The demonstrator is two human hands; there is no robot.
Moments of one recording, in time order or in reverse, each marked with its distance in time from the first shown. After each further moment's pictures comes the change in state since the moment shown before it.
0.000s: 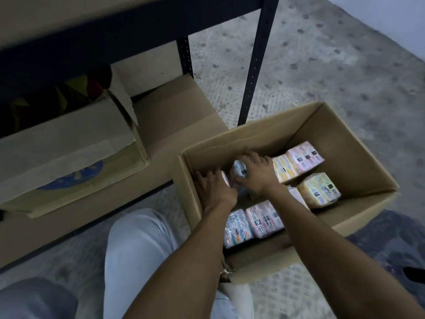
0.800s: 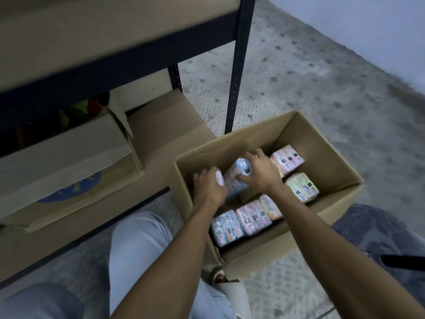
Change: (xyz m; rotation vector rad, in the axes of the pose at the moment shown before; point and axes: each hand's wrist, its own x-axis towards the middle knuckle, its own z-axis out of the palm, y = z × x) left_hand -0.018 0.010 -0.048 -0.127 0.037 0.188; right_hand -0.038 -0.003 -0.064 0.096 0.159 0.077
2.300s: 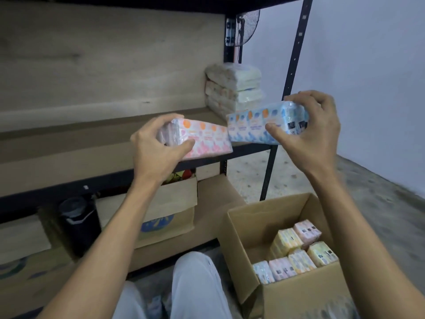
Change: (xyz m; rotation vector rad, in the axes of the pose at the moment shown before) left_hand -0.204 -0.011 -0.378 -0.432 0.930 0.632; right_hand -0.167 -0.233 -0.296 0.396 1.052 -0.450
